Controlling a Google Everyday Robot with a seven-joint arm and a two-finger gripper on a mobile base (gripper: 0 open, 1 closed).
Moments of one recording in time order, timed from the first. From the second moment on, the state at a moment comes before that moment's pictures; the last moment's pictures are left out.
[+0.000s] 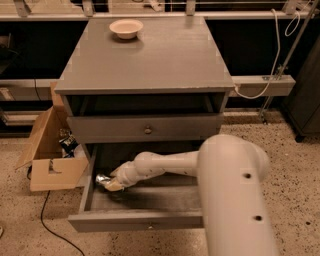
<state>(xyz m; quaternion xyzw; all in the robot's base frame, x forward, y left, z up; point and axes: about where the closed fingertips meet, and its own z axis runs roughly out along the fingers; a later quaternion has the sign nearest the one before) 0.624 0.211 0.391 -0.58 0.71 0.25 0.31</state>
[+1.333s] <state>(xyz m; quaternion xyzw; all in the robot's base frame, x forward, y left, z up) 0.609 0.092 0.516 -0.61 0.66 0.27 0.34</state>
